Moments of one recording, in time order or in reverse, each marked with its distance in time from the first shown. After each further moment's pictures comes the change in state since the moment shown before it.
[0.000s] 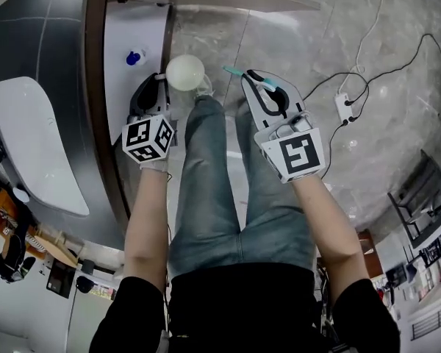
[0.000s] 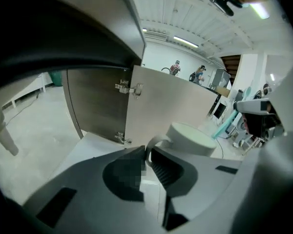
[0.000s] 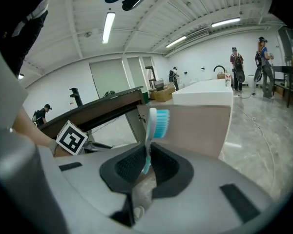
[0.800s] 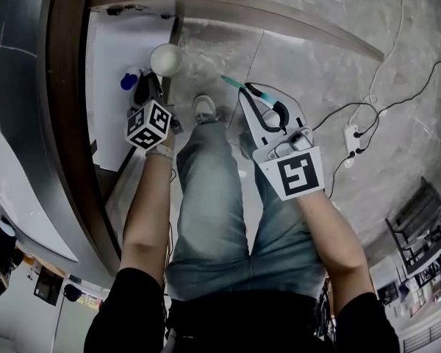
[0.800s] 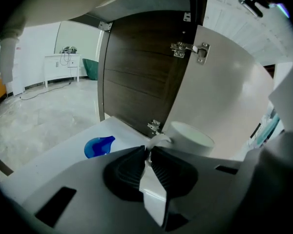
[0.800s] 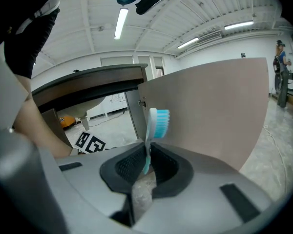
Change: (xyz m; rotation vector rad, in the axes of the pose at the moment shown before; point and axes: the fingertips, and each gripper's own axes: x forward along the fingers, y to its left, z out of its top) left arm 0.128 0.126 -0.080 -0.257 -0.115 0.260; right arm 0.099 -0.007 -0.061 -0.092 -0.030 0.075
